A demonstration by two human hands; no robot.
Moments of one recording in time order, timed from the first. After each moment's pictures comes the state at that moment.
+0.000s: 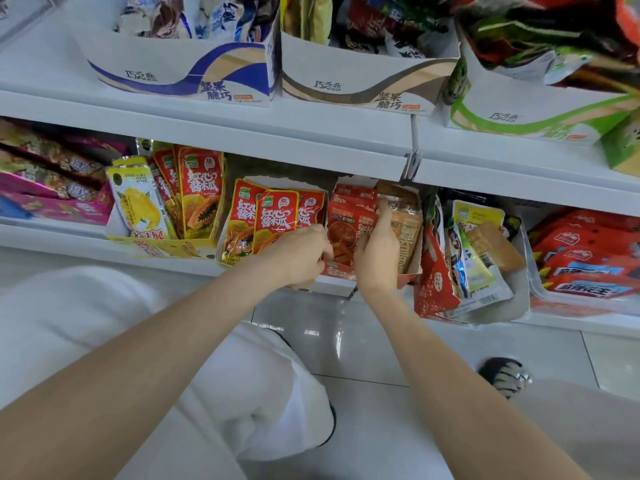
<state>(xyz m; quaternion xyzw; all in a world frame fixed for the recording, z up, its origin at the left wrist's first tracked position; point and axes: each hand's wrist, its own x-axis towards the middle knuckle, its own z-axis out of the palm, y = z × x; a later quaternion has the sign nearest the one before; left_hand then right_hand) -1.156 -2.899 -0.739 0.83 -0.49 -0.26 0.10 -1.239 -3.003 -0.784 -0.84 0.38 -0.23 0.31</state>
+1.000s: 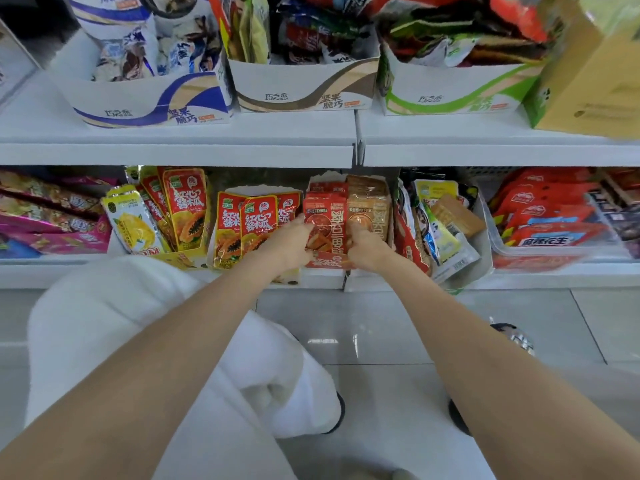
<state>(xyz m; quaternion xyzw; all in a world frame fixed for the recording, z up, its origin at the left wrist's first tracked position) -1.170 -2.919 -0.749 0.86 -0.44 -0.24 0.04 -1.271 -3.029 -0.762 -0.85 0.34 0.12 0.37</state>
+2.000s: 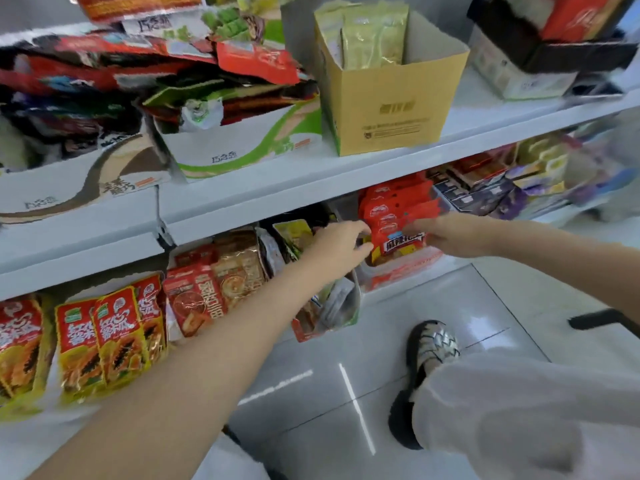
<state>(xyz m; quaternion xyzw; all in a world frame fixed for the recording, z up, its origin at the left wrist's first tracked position) -1.324 -3.121 -0.701 0.72 -0.64 -0.23 0.14 -1.492 -3.232 -0.684 -0.91 0.33 0.20 0.15</state>
